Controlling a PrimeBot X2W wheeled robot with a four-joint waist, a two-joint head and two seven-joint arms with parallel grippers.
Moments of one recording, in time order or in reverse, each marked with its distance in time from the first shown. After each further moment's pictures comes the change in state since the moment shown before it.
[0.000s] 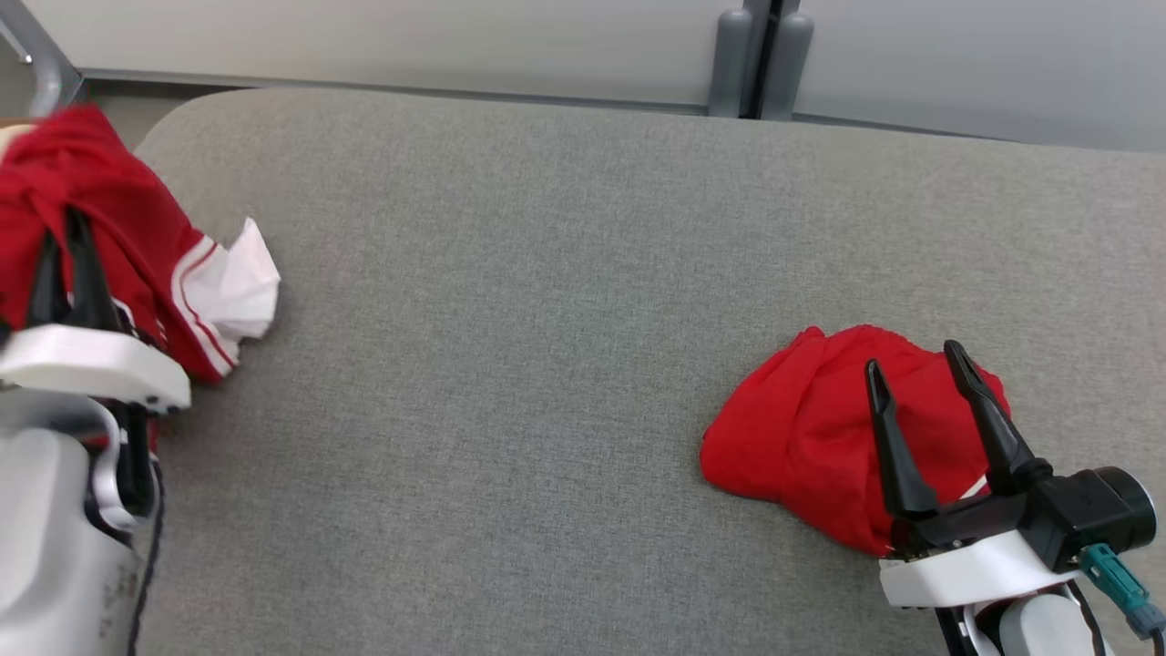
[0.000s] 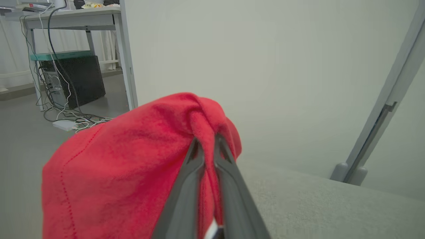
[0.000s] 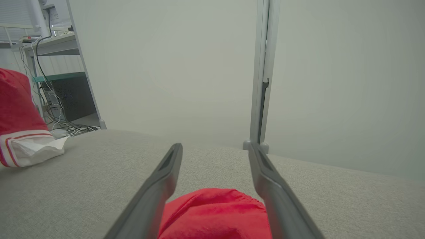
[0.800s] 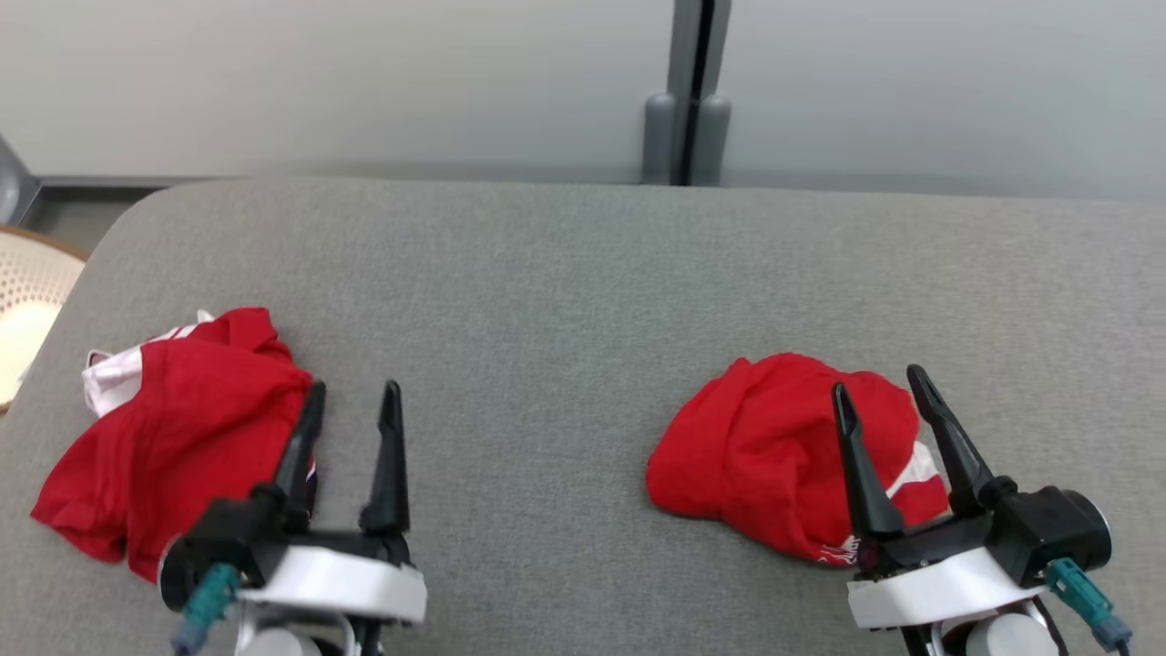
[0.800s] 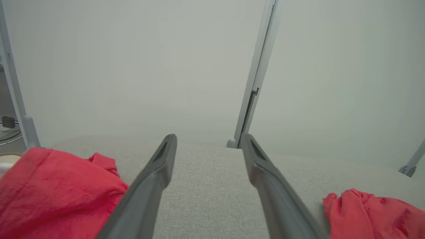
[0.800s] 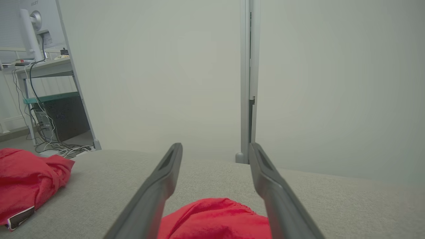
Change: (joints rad) left arm 0.423 -0.323 0.007 -0.341 0.279 -0.121 -0.031; right arm 0.013 0.041 0.028 0.026 0.028 0.000 0.000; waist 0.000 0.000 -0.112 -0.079
